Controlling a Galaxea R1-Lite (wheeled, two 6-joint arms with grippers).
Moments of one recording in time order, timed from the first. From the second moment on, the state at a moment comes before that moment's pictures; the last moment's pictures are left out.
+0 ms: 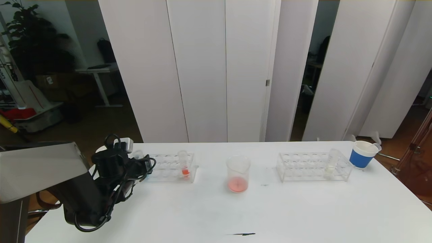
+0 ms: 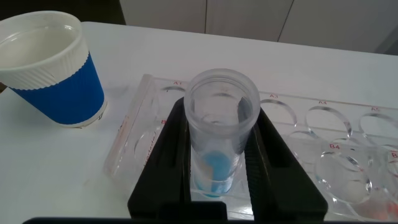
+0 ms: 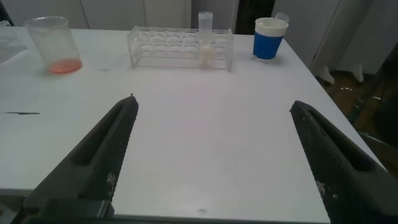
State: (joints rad) left arm -0.03 2.28 -0.69 -1.37 0.19 -0.07; right arm 0.00 0.00 -0.02 0.05 -0.01 0.01
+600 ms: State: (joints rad) left arm -0.03 2.27 -0.68 -1.36 0.19 -0.06; right arm 0.00 0.00 -0.02 0.05 -0.01 0.00
